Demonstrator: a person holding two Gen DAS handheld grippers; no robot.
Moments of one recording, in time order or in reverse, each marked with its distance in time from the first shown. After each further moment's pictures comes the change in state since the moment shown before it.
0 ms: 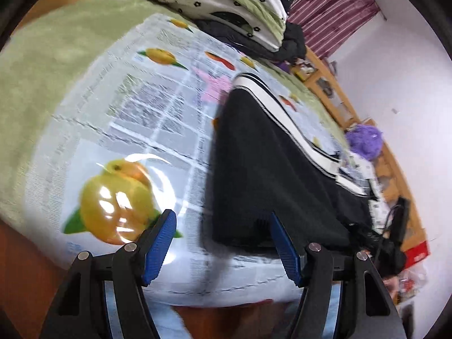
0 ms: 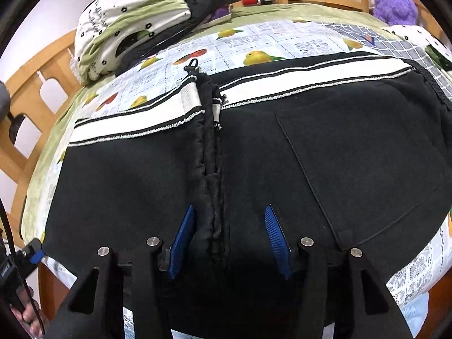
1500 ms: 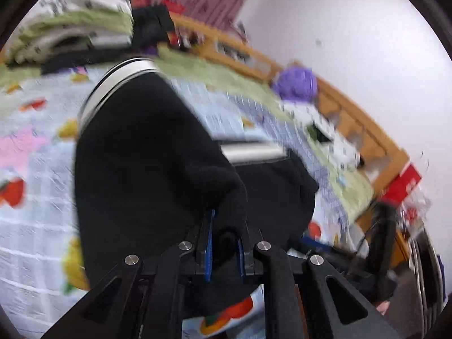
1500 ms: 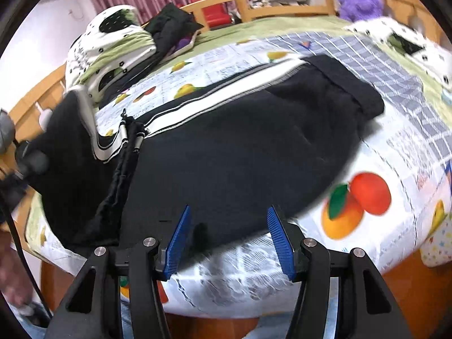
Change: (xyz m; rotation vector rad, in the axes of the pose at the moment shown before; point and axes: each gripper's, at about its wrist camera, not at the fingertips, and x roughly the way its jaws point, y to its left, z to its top) left arm 0.107 -0.282 -0.035 0.435 0.081 -0.156; right arm -0.077 -0.154 -0.015 0.091 -0.084 0.029
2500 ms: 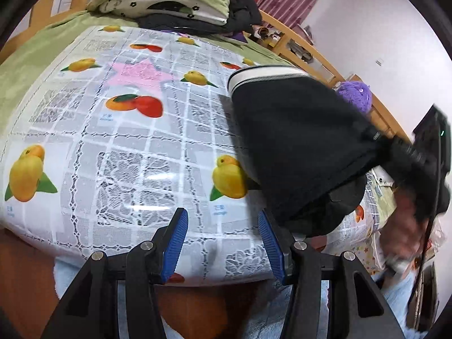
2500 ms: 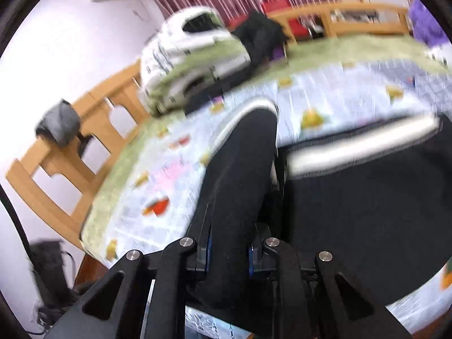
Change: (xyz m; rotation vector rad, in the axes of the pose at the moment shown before) left arm -0.106 0.114 -0.072 -0.224 0.013 0.205; right arm -0.005 0.149 0.062 -0.167 -0.098 0.331
